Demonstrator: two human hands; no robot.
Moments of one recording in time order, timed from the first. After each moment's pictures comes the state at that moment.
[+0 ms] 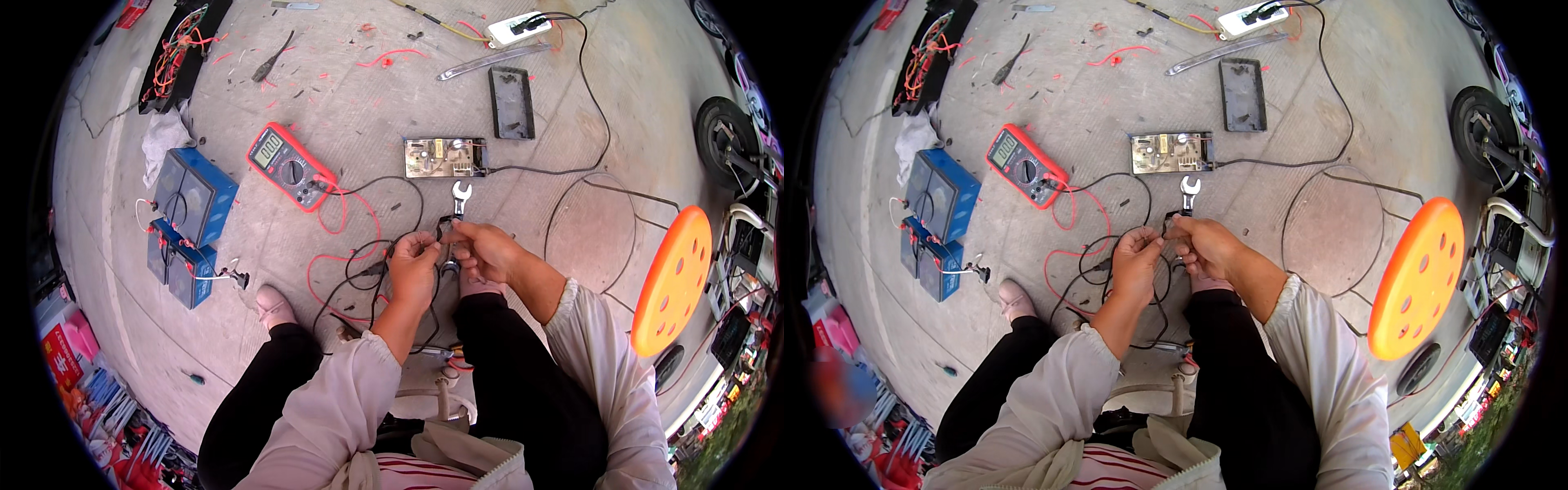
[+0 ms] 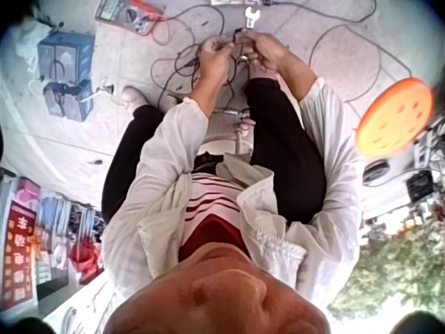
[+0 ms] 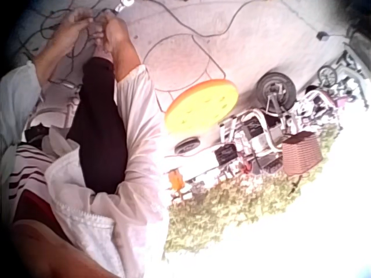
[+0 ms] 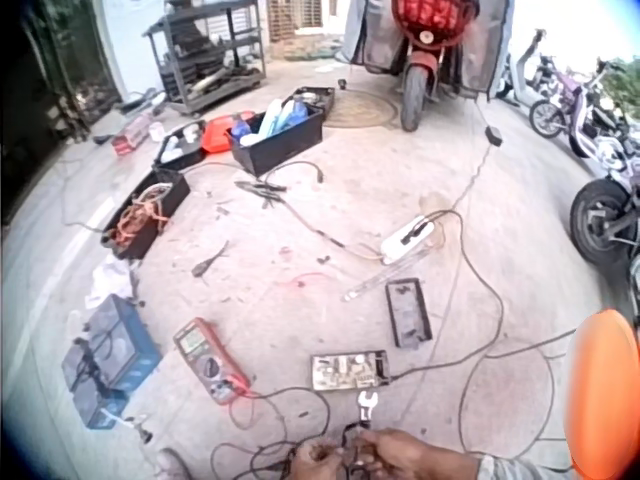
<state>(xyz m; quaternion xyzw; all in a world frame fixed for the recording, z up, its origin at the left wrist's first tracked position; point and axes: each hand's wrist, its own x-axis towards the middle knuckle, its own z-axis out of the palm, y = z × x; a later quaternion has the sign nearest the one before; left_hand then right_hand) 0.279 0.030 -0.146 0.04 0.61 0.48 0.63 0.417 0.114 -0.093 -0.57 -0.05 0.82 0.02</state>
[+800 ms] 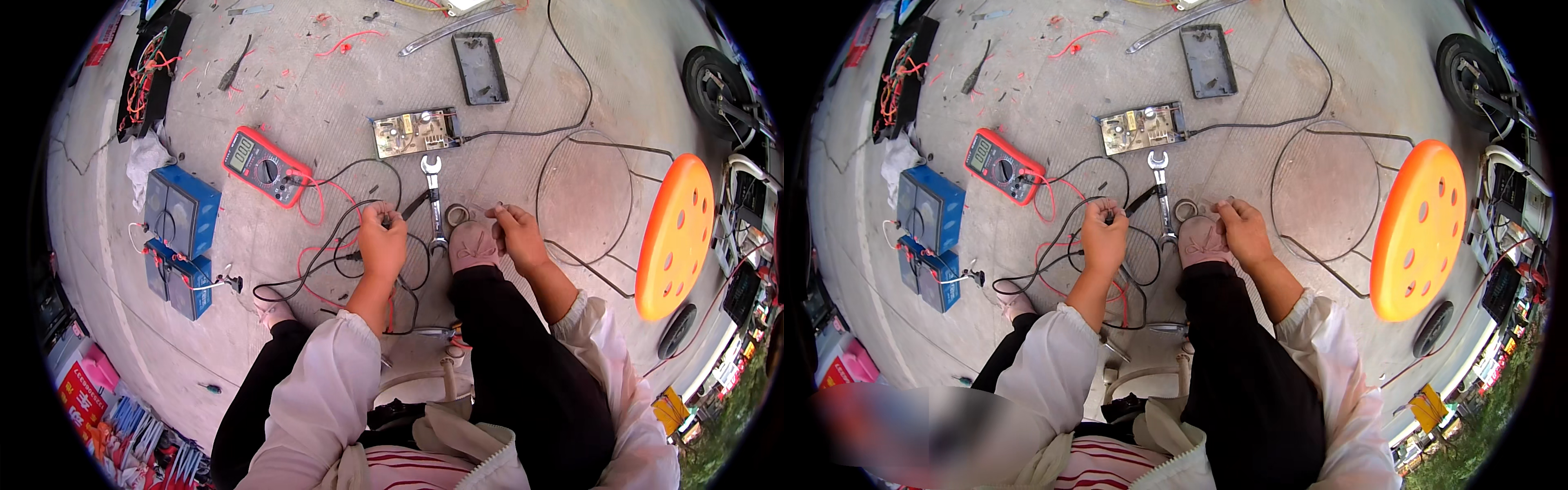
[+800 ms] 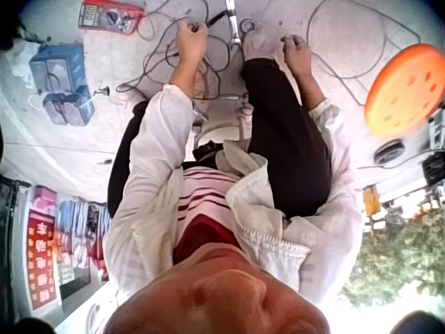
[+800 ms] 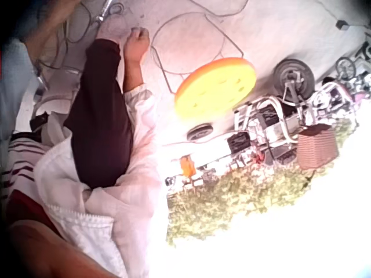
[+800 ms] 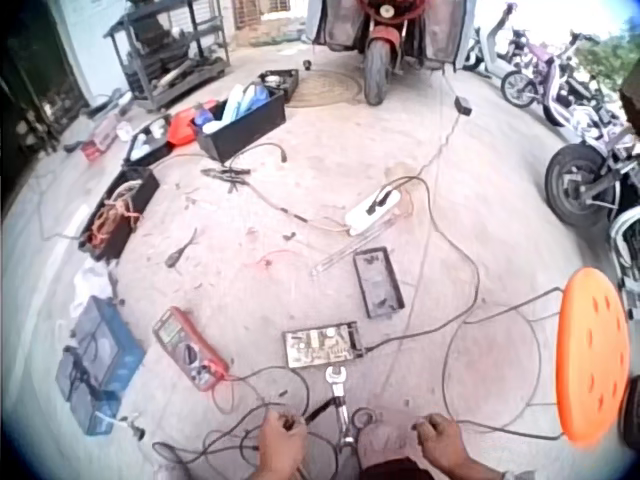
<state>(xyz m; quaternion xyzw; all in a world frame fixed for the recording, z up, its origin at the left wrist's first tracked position) 0.255 0.042 -0.166 0.37 0.74 0.35 0.44 0.500 0.039 -0.123 -0.73 -0.27 0.60 0.19</state>
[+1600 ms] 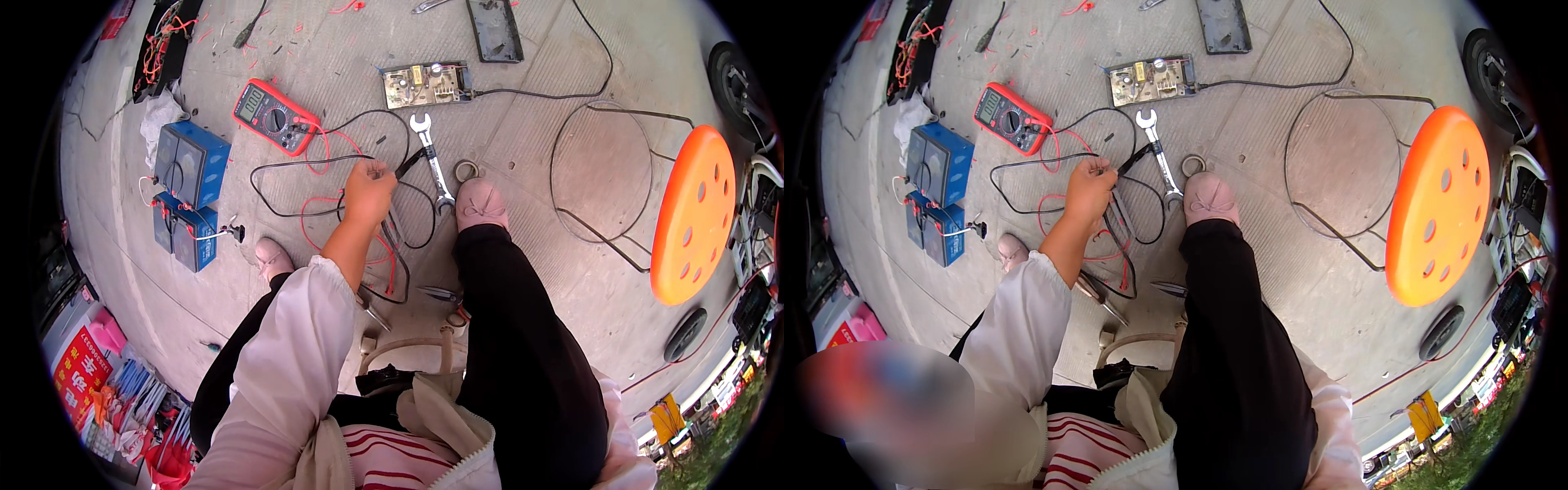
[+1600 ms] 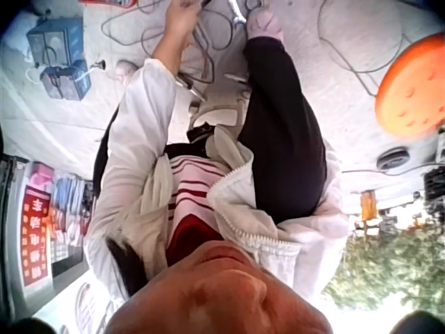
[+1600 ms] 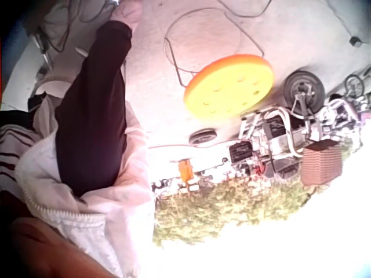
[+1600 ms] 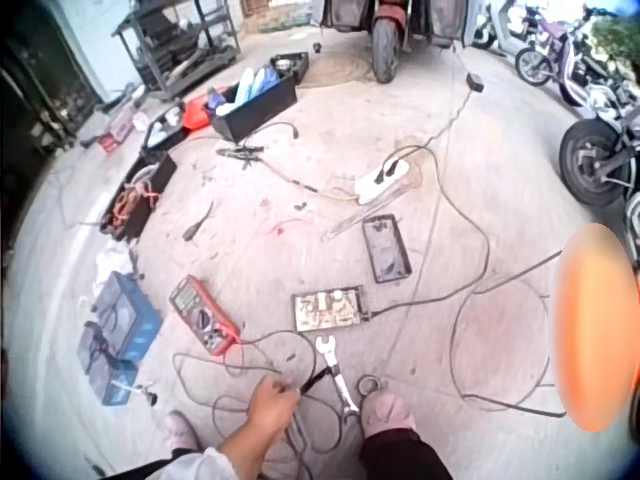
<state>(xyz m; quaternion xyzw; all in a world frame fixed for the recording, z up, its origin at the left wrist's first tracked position) 0.222 0.040 -0.153 0.27 0.74 0.27 0.56 0.625 -0.294 -0.130 -0.73 -0.37 0.44 -0.37</state>
